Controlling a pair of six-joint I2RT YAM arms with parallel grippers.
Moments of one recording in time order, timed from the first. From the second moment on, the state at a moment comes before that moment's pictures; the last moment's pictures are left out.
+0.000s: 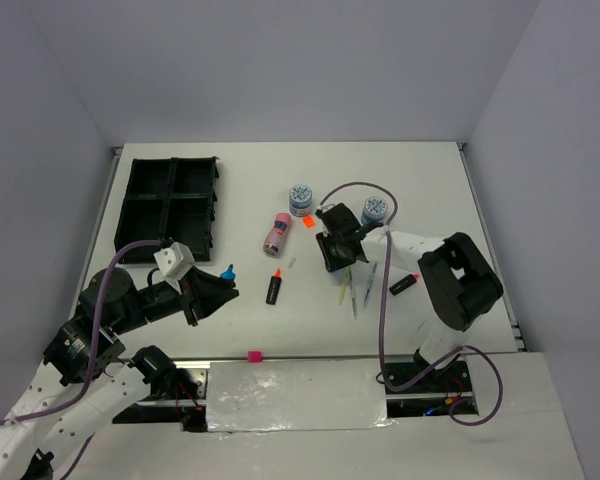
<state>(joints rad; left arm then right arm) -0.65 0.42 0.79 -0.49 0.41 -0.19 0.59 1.70 0.97 -0.32 0.06 0.21</state>
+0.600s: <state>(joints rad) -0.65 0.60 0.93 -0.48 0.54 -0.50 0.96 0.92 0.97 -0.33 -0.26 -0.21</state>
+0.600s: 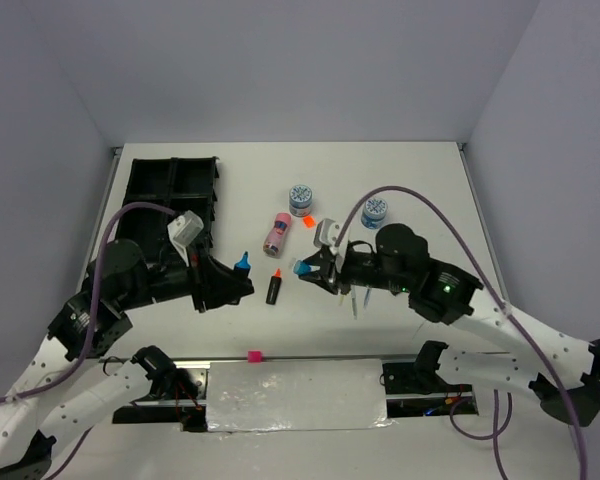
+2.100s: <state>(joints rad) -0.82 0.92 0.93 -0.77 0.87 -0.53 1.37 1.14 1.25 -0.75 0.01 -0.95</state>
